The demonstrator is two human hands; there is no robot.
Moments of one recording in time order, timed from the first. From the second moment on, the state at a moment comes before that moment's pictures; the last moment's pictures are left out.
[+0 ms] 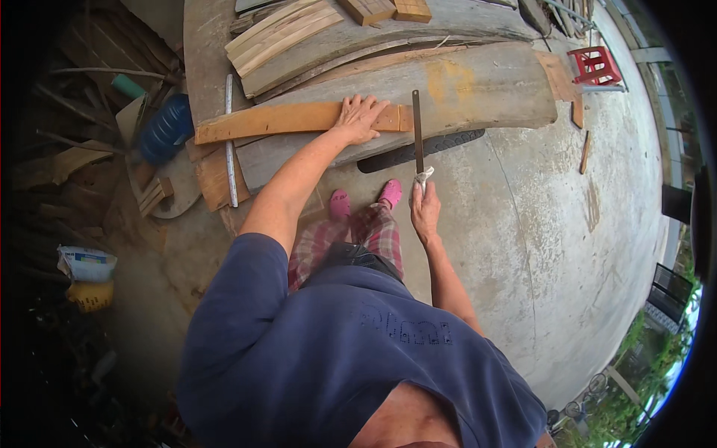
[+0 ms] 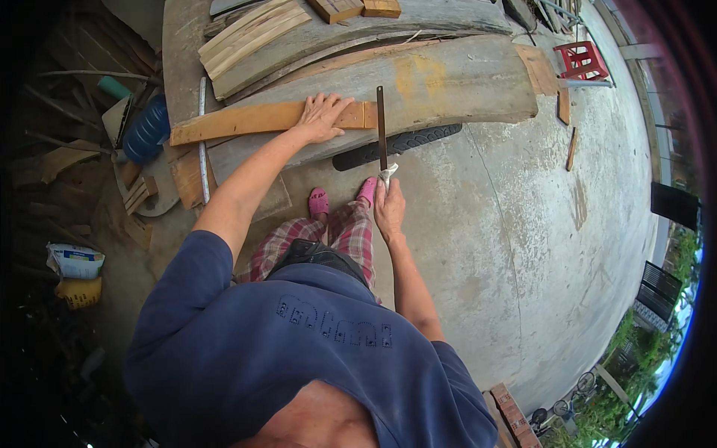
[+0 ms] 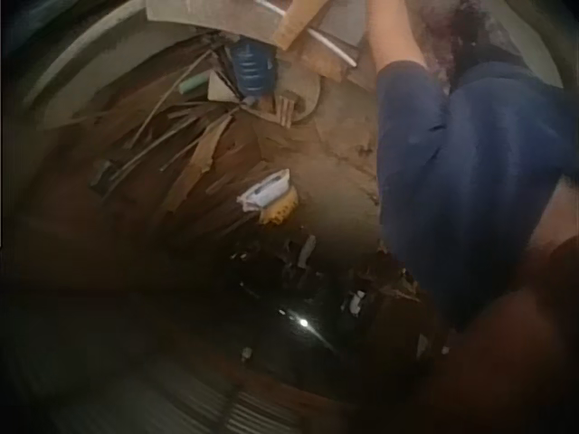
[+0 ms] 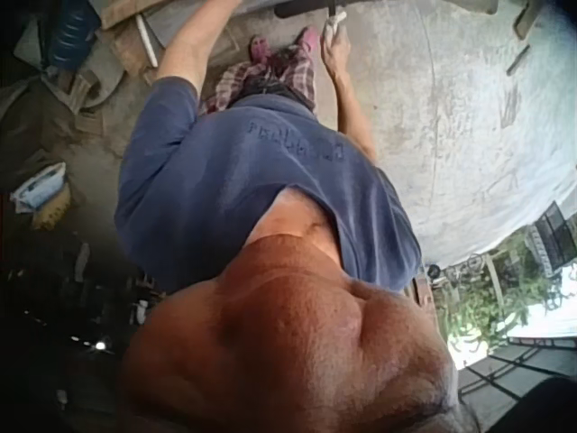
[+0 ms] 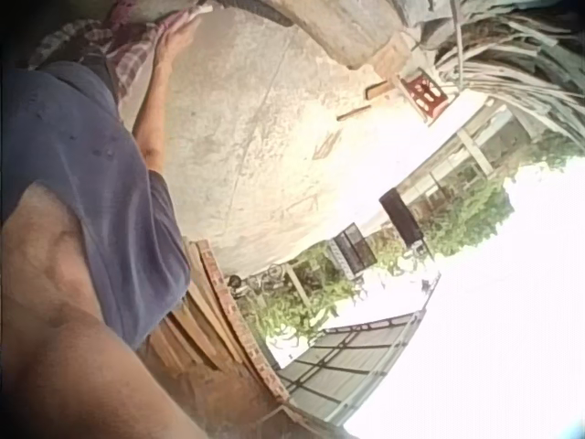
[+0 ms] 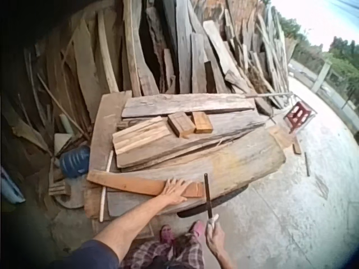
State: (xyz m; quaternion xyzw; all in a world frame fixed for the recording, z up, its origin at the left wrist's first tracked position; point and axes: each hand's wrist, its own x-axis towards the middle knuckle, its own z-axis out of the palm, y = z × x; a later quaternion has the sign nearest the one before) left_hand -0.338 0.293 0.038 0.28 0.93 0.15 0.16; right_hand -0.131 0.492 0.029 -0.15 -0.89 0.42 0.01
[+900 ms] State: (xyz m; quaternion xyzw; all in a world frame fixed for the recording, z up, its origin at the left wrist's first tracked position) left_hand -0.366 0.333 0.002 0.05 0.99 0.16 0.03; right_hand -0.168 0.439 0.032 -0.22 -0.93 0.29 -0.08
